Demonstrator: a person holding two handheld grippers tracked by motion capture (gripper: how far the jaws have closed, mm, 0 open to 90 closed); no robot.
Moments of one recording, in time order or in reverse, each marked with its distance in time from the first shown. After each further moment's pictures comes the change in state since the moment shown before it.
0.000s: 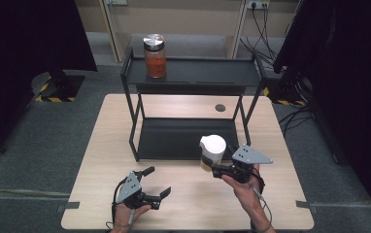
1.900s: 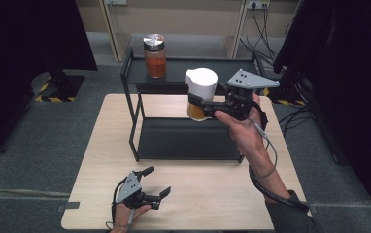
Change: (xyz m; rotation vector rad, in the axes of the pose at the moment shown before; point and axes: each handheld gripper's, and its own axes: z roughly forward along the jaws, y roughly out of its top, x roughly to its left) left arm 0.000 0.000 0.000 -0.001 0.003 0.000; right arm -0.025 0.187 0.034 -0.038 0.079 -0.008
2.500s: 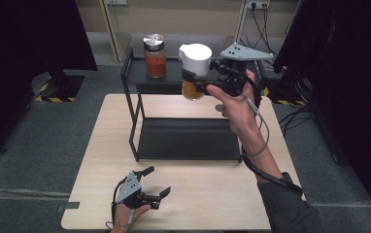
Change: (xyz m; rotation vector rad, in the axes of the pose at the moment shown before) left arm 0.000 0.000 0.000 -0.002 0.000 -0.002; right arm -0.004 0.043 0.028 -0.001 -0.062 0.003
